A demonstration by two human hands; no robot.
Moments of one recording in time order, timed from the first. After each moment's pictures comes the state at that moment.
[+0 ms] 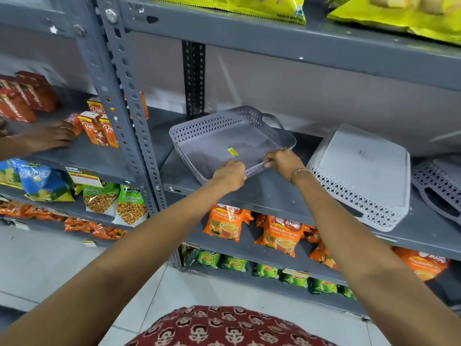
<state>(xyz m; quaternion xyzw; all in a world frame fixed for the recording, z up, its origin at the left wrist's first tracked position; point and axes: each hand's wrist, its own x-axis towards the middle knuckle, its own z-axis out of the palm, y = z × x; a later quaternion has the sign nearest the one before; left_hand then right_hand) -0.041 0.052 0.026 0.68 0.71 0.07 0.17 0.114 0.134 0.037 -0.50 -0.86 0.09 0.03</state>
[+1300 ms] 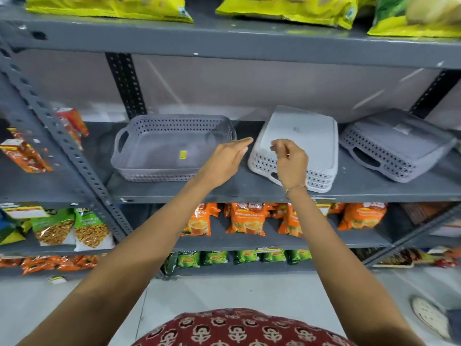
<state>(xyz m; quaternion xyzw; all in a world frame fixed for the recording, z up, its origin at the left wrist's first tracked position) 0.055 0.036 0.067 0.81 0.47 0.32 0.14 0.225 0.038 0.056 -0.59 -0.58 0.17 0.53</state>
